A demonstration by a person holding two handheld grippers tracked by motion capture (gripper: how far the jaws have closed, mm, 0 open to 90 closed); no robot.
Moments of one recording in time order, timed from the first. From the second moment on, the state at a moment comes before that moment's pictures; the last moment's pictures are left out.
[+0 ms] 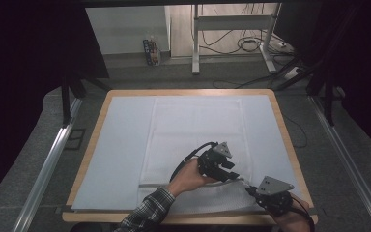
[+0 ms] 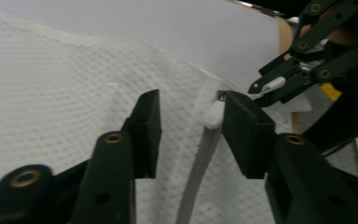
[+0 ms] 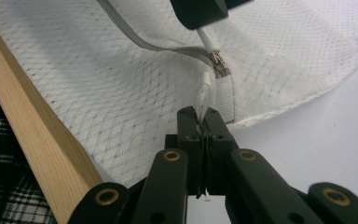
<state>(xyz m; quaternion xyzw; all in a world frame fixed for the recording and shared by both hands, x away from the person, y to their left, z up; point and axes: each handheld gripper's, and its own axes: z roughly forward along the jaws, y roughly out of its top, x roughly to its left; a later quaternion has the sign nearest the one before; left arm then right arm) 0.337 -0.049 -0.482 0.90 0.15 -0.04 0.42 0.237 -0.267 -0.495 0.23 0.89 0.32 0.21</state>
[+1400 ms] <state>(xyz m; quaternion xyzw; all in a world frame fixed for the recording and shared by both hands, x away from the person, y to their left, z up) 0.335 -0.053 -0.486 0.90 0.12 -0.12 0.40 0.237 -0.265 -0.497 0.22 0.90 0.30 0.23</state>
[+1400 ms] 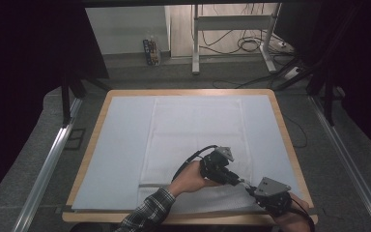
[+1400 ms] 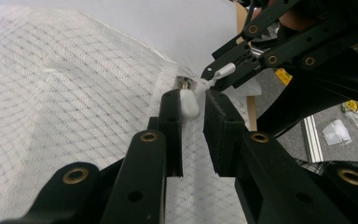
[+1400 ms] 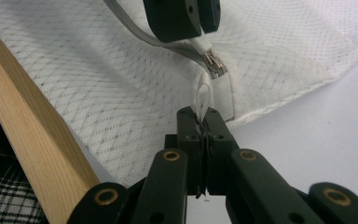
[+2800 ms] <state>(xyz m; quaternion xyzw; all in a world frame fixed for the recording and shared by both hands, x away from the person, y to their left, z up) 0.337 -0.058 -0.483 0.90 0.15 -0.11 0.38 0.236 -0.264 -0.497 0.22 0.90 0.30 0.23</state>
